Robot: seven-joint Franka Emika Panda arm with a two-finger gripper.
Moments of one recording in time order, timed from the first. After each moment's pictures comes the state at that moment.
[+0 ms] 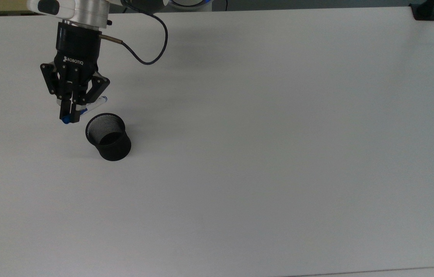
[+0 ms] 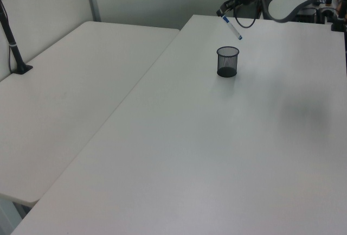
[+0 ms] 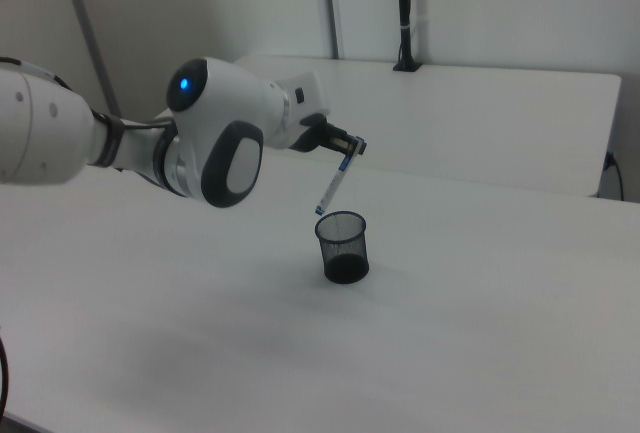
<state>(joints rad) -0.05 0.17 -0.17 -2.04 -0.08 3.13 0.18</state>
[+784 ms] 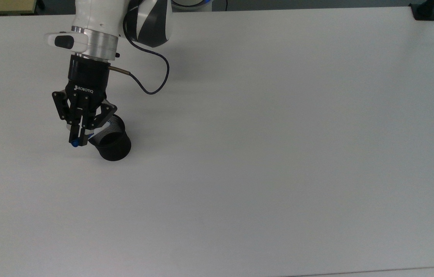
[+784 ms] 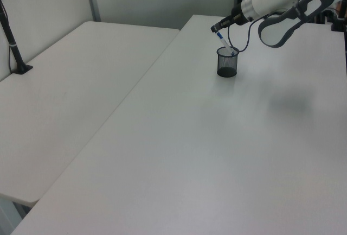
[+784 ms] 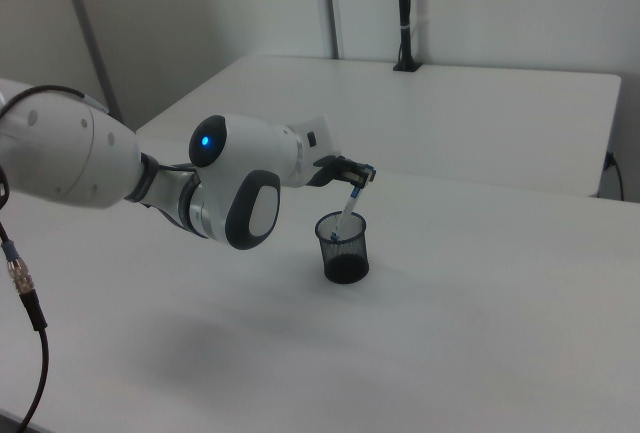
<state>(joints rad) -0.06 0.33 -0.17 -2.04 -0.08 3.34 0.18</state>
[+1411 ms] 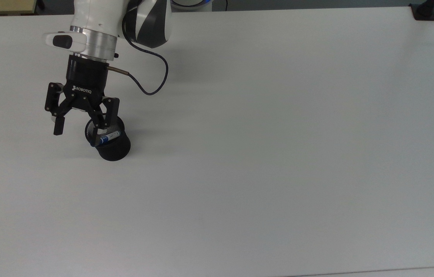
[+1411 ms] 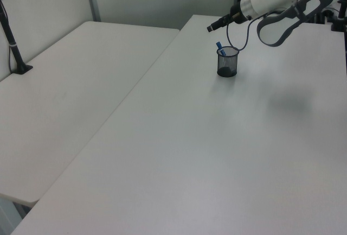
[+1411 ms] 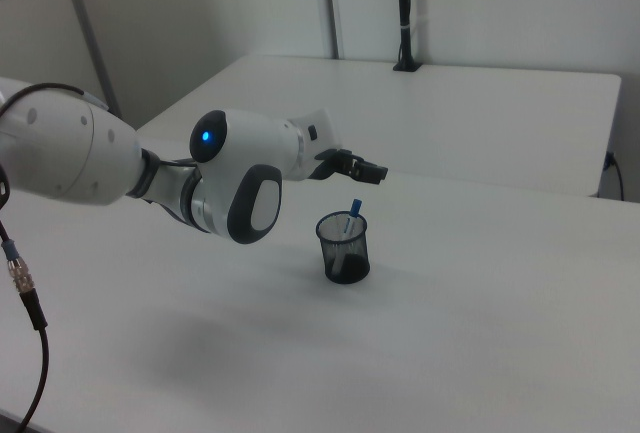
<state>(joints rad) -0.06 0.33 -0.17 -2.01 -0.08 3.34 0.18</state>
